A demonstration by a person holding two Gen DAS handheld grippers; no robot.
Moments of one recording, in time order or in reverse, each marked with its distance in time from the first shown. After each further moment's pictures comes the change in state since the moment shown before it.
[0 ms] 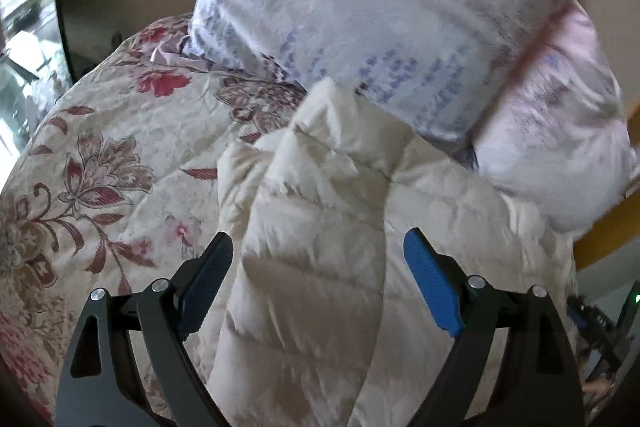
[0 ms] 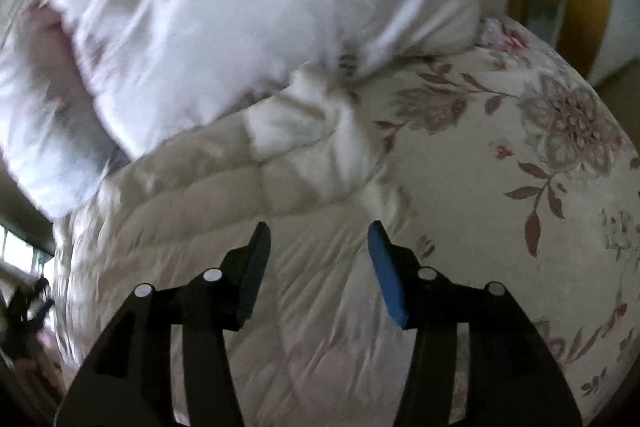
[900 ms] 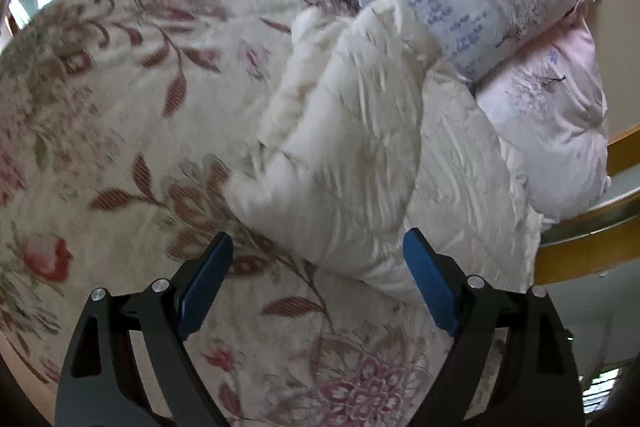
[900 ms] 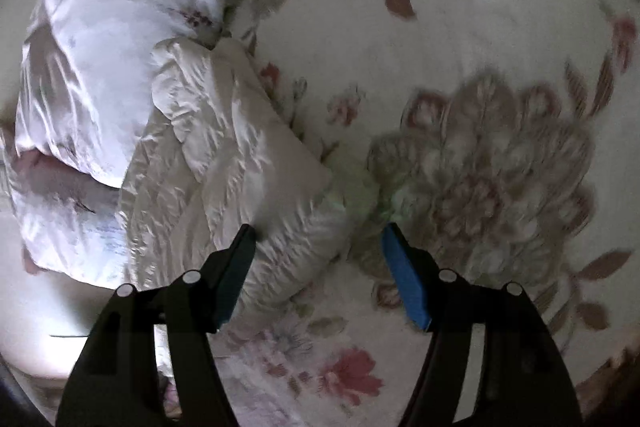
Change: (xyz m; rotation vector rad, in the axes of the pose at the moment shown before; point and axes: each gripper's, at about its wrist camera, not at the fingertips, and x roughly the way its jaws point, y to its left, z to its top) left arm -0.034 0.048 -0.096 -0.272 0.158 -0.112; right arm -0.022 -0.105 -0.100 0.658 0.182 0.197
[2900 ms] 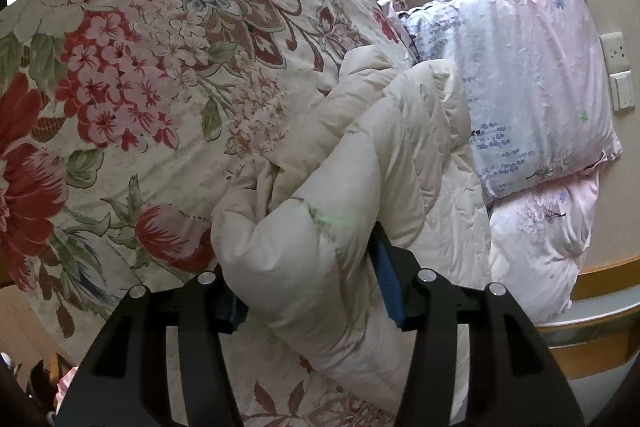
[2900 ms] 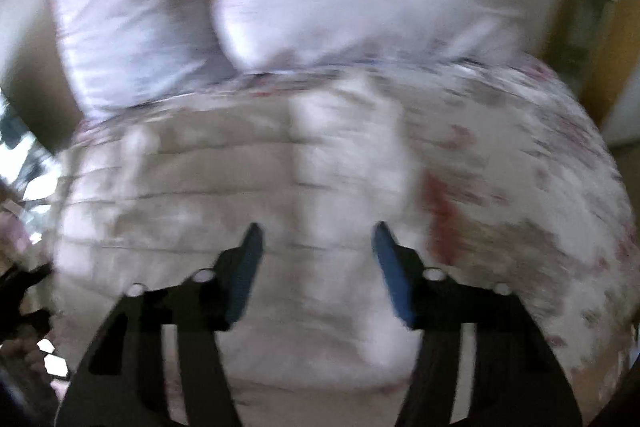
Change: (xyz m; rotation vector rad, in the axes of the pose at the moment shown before) left arm -0.054 0.109 -0.009 -0.404 -0.169 -0.046; right arm 0.004 0.174 -0.147 -0.918 -0.158 -0.221
